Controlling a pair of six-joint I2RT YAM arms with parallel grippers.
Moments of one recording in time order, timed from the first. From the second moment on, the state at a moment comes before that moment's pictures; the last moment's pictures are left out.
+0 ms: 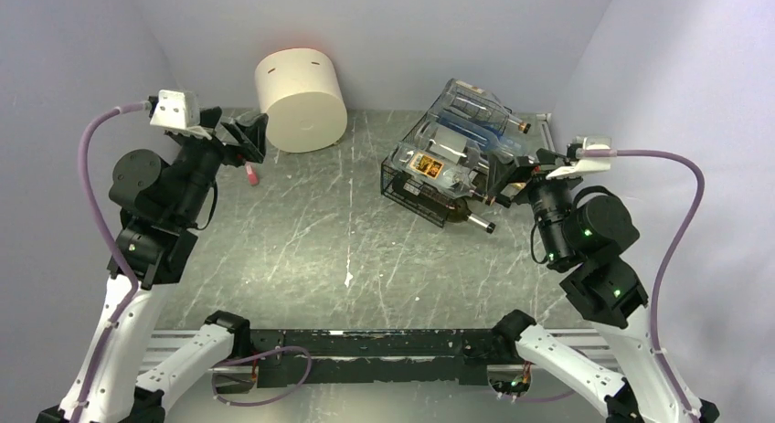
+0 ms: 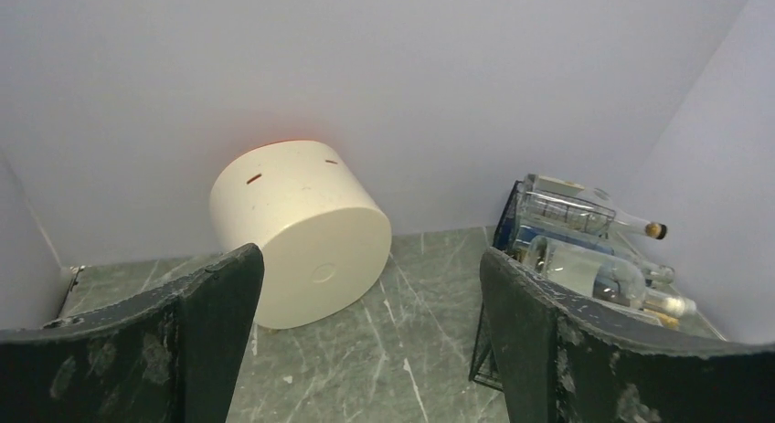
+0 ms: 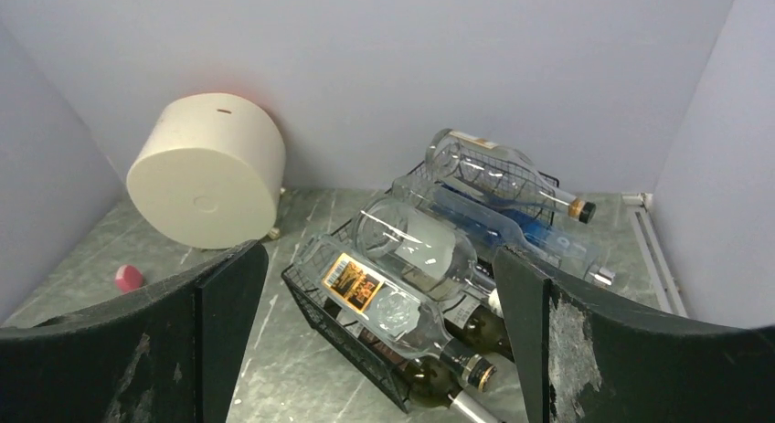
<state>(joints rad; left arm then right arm) -0.33 0.82 1.23 -0.21 -0.07 -0.13 0.64 0.65 1.18 -0.37 0.47 0.05</state>
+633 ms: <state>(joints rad) -0.16 0.97 1.18 -0.18 0.05 -0.17 0.57 0.92 1.18 -0.43 0.49 0.07</state>
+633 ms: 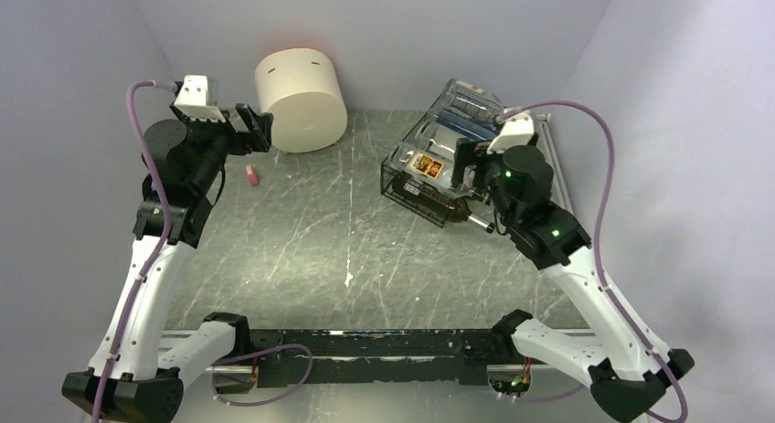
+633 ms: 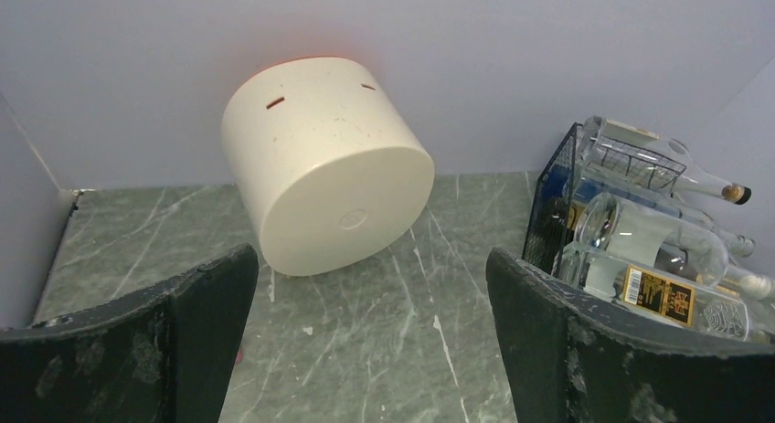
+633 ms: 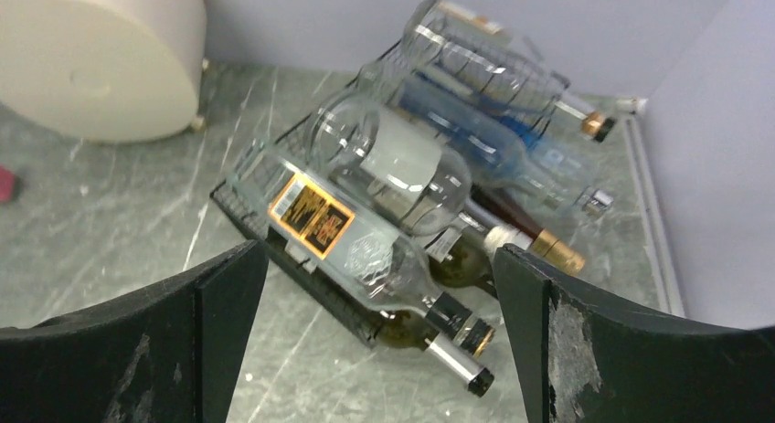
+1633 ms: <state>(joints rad) -0.14 1.03 1.10 -0.05 0.30 -0.25 0.56 1.45 1.34 -0.67 0.24 -0.19</state>
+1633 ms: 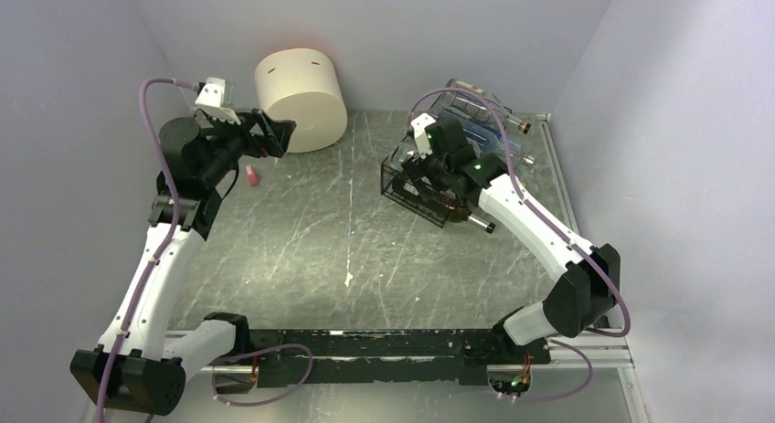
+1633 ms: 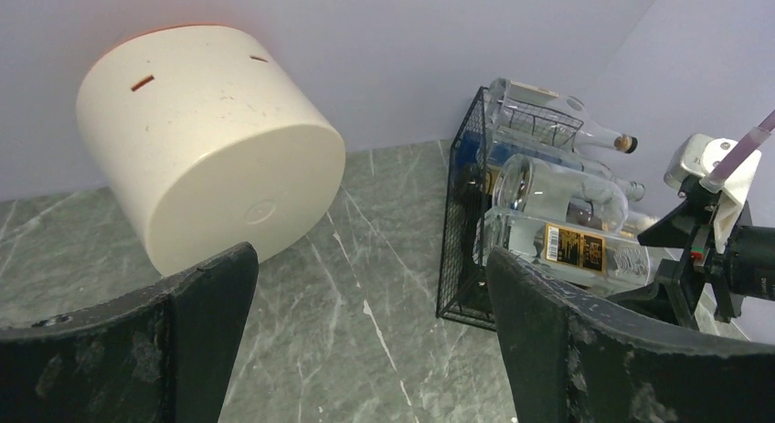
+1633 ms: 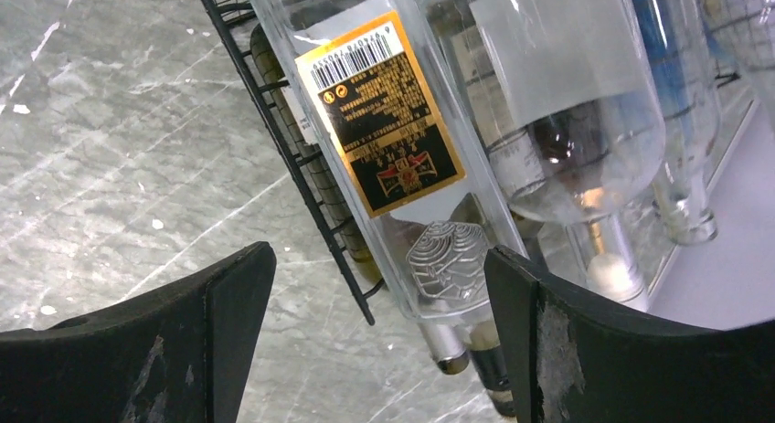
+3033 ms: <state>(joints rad) -0.19 1.08 1.09 -0.04 0.30 -0.23 0.47 1.75 1.53 -0.73 0.04 -0.59</state>
